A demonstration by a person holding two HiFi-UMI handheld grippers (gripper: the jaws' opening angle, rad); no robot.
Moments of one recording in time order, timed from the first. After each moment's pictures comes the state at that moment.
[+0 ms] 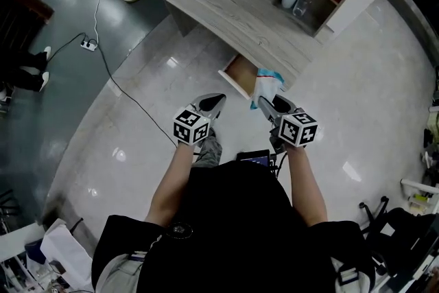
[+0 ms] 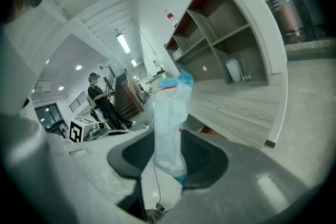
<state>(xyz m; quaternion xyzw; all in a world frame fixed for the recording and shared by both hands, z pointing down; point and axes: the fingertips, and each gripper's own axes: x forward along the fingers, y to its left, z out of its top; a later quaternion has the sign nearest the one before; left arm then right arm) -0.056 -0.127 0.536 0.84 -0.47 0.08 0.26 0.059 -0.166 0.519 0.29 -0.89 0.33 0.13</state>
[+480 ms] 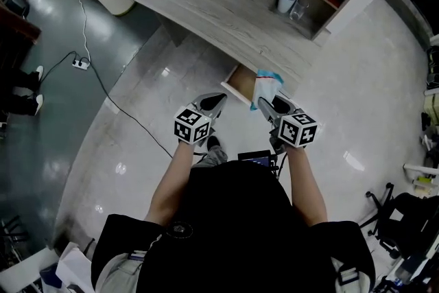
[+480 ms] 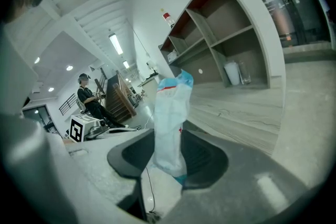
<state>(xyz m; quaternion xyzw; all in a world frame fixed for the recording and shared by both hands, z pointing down) -0.100 -0.173 0.533 0.87 -0.41 0.08 0.25 0.014 -0.195 0.516 0.34 -0.87 0.33 0.13</state>
